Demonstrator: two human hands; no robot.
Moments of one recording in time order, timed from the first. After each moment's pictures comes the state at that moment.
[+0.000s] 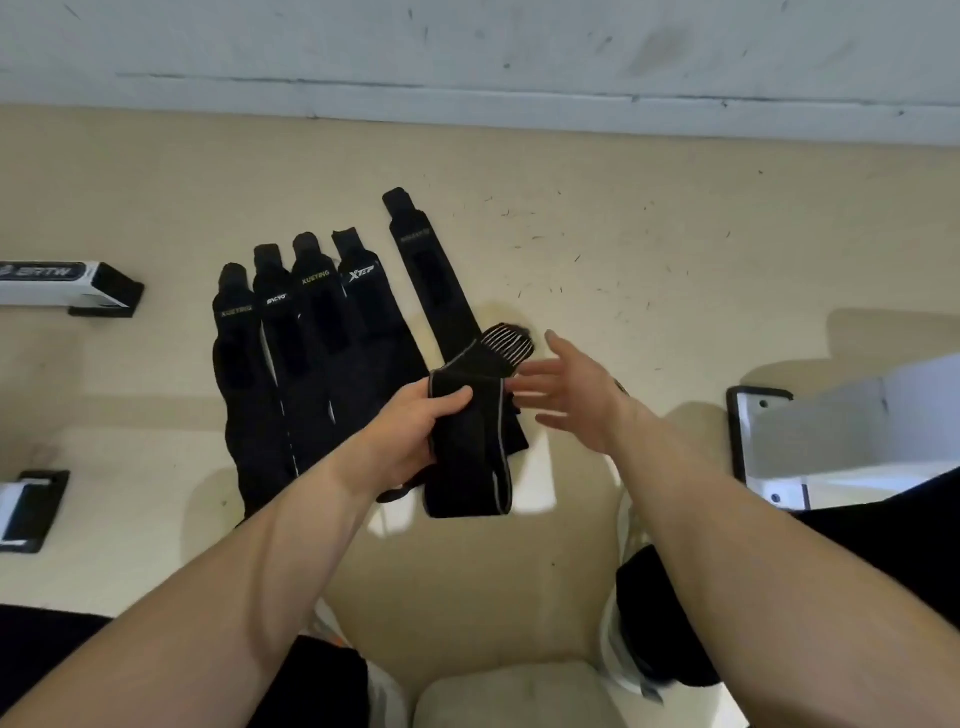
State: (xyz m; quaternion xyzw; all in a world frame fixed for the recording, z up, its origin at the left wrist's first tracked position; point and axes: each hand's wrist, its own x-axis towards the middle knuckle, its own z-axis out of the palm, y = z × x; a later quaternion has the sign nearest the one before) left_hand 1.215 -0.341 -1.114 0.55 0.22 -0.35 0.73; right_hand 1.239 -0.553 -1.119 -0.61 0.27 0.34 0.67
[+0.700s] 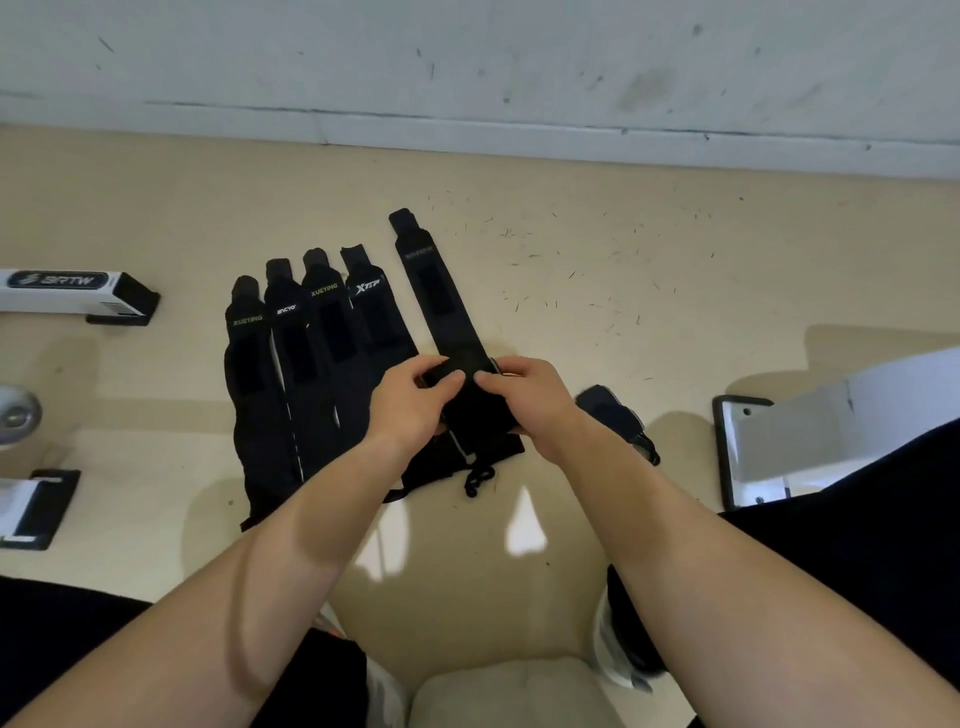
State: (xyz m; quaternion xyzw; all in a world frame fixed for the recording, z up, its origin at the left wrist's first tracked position) left_hand 1.207 -0.349 -1.090 0.80 0.19 -0.13 0.55; right_hand 1.213 -0.505 -1.090 -0.67 0.17 0.24 0.68
